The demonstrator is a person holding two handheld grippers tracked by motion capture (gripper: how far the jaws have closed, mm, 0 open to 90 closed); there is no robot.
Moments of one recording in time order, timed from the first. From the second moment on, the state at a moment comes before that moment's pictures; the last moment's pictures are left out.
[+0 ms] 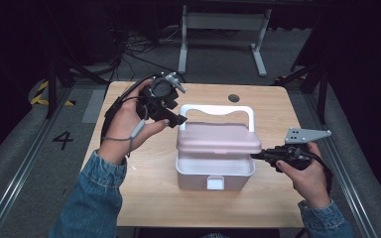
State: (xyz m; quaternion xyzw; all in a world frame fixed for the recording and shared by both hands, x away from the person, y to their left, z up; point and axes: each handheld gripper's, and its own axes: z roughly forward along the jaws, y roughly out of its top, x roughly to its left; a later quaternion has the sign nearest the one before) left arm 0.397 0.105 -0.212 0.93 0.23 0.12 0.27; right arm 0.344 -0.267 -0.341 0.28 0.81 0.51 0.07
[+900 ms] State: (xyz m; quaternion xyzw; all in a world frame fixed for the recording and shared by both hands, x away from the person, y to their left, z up) left arm 0.365 0.161 -0.299 0.87 0.28 0.10 0.40; right arm 0.347 -0.266 -0.339 0.30 0.80 0.52 0.07
